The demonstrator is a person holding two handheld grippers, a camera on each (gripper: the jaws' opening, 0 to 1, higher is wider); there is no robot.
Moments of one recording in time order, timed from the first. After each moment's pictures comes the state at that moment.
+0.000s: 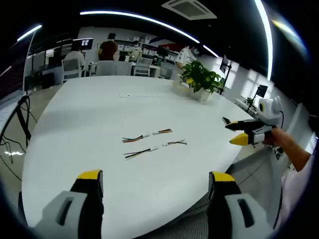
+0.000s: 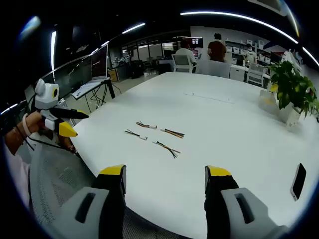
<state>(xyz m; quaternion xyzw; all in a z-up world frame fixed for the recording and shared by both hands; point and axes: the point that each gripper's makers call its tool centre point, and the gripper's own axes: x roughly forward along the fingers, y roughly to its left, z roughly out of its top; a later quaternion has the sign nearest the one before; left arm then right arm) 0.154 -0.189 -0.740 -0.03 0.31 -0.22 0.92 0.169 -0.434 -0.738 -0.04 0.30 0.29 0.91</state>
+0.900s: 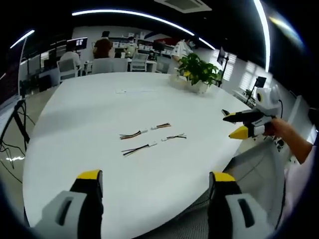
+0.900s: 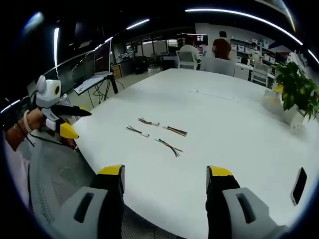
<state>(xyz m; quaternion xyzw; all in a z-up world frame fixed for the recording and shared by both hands) 0.152 -0.198 -0.747 -0.02 0.32 -0.23 0.92 0.172 -0.430 -0.742 -0.05 0.32 0.31 0.90</state>
